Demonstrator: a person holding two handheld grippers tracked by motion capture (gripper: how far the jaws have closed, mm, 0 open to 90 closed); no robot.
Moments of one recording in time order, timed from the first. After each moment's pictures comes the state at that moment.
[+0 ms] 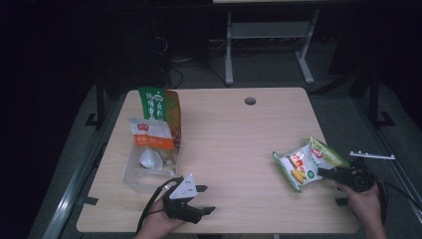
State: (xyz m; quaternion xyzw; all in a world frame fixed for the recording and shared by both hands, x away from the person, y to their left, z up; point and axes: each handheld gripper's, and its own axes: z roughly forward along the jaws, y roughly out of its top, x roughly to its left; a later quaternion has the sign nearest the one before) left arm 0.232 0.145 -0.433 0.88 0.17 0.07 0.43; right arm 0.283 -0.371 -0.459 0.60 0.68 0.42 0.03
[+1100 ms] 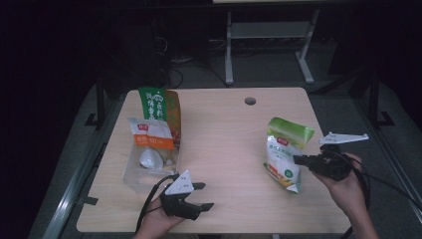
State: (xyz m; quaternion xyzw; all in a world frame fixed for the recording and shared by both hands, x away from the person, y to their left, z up) left arm 0.238 0.152 -0.431 0.87 0.19 0.06 0.45; right arm 0.277 -0.267 -0.362 0.46 0.78 0.41 0.09
